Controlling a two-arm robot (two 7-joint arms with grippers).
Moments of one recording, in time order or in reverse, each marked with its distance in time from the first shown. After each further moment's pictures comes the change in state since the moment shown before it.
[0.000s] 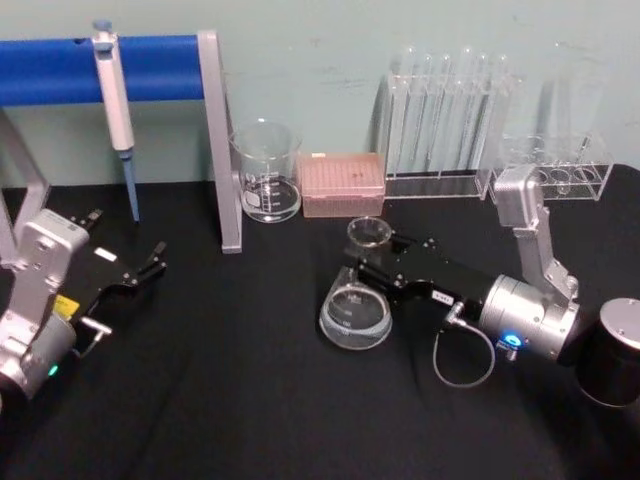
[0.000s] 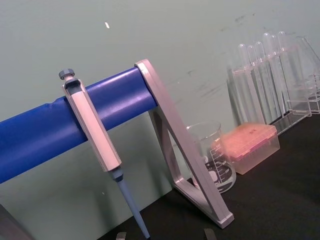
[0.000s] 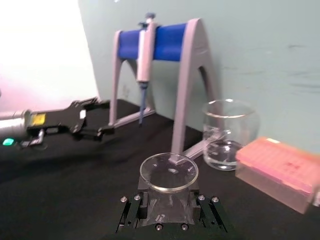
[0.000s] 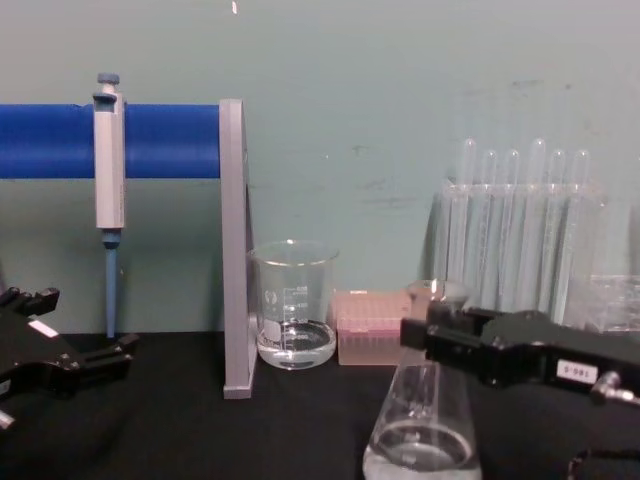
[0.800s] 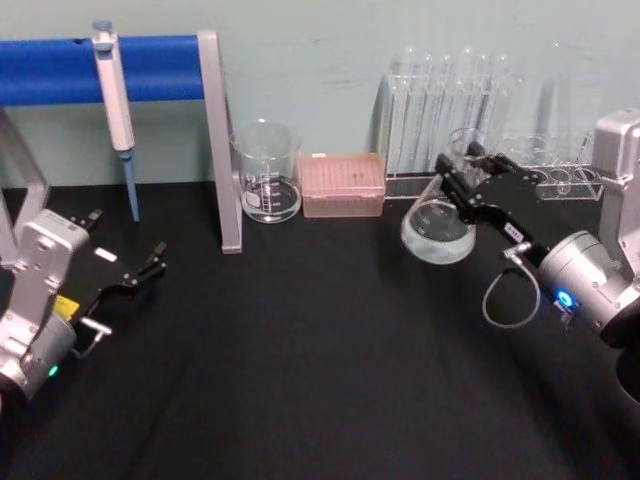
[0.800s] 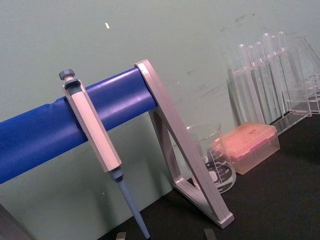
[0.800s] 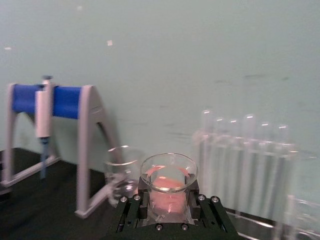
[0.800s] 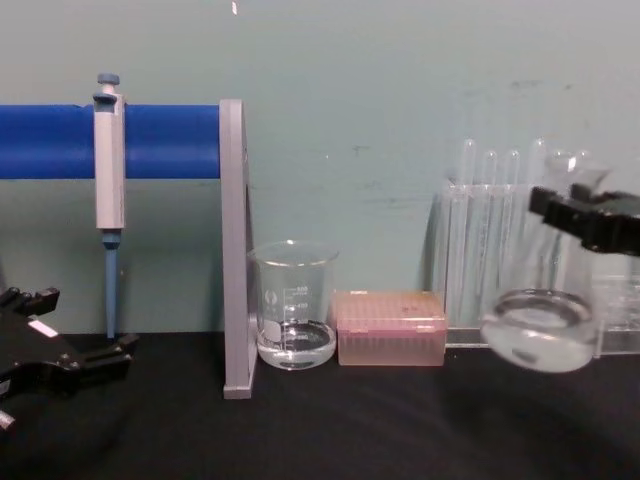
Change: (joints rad) left arm 0.000 0.000 0.000 0.000 0.000 0.000 0.000; right arm -0.170 0.004 0.194 -0.304 -0.073 0.032 -0.441
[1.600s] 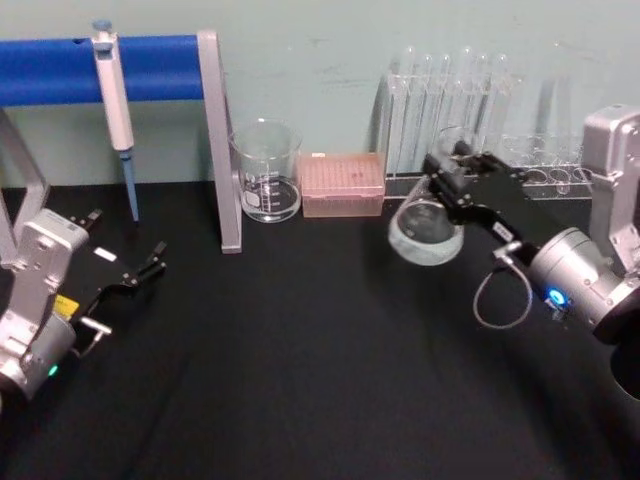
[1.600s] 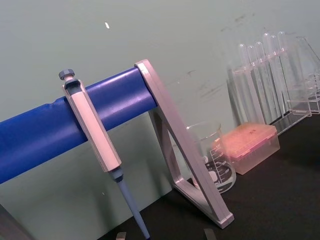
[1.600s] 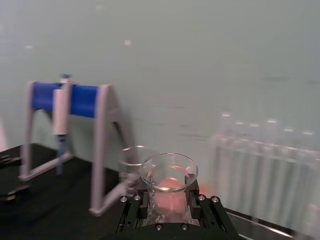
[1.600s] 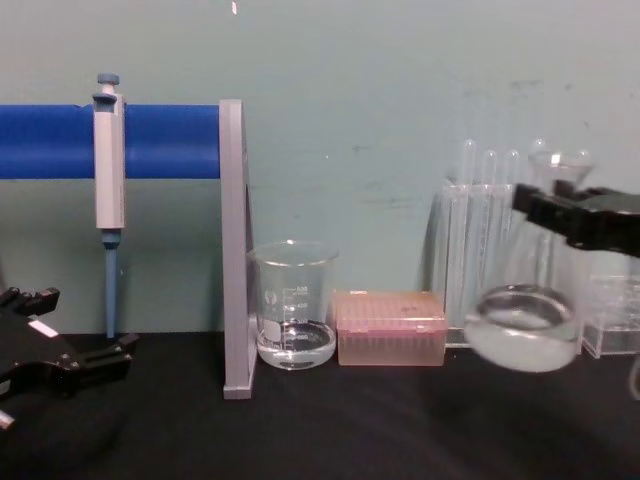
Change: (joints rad) left arm 0.000 0.000 0.000 0.000 0.000 0.000 0.000; right arm 0.006 -0.039 0.024 0.002 -0.041 0.030 0.085
